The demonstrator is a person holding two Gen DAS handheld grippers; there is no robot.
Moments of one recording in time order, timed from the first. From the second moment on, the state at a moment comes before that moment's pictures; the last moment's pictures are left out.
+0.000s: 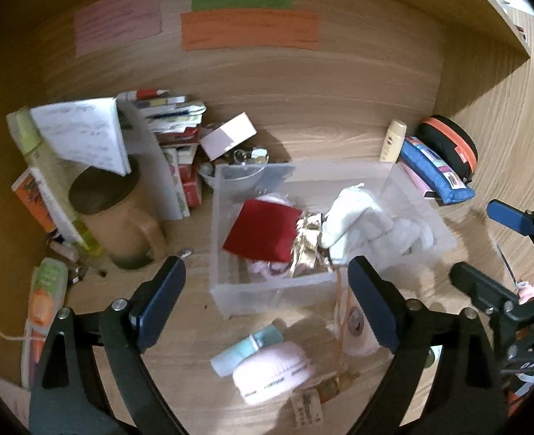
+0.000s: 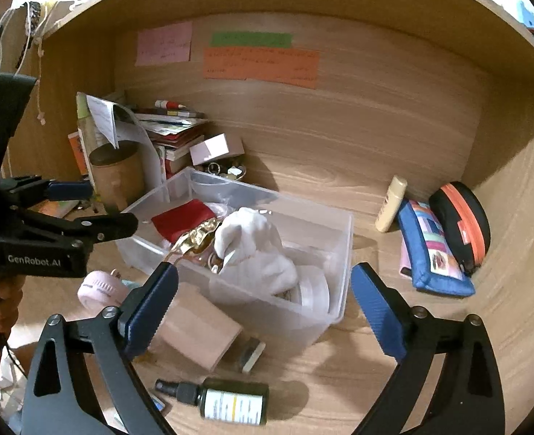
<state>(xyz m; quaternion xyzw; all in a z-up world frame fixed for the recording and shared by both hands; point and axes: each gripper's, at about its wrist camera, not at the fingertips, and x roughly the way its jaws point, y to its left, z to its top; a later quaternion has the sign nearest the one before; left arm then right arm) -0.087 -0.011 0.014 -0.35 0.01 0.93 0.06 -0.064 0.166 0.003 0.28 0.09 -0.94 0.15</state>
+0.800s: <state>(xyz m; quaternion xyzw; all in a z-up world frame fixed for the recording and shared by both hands) -0.059 -0.018 -0.055 -0.44 -0.04 0.90 0.05 -0.032 0.183 -0.064 0.36 0.05 -0.92 0.16</state>
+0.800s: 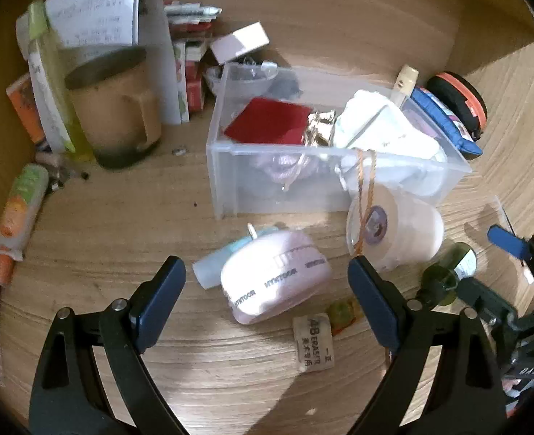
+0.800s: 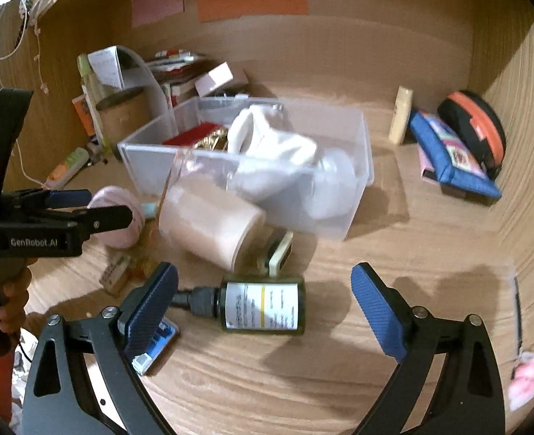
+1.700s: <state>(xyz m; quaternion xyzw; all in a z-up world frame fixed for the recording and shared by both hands) -0.067 -0.011 -0.074 -0.43 -0.03 0.90 0.03 -0.034 0.195 -0.086 0.38 0.00 -0.90 0.20</state>
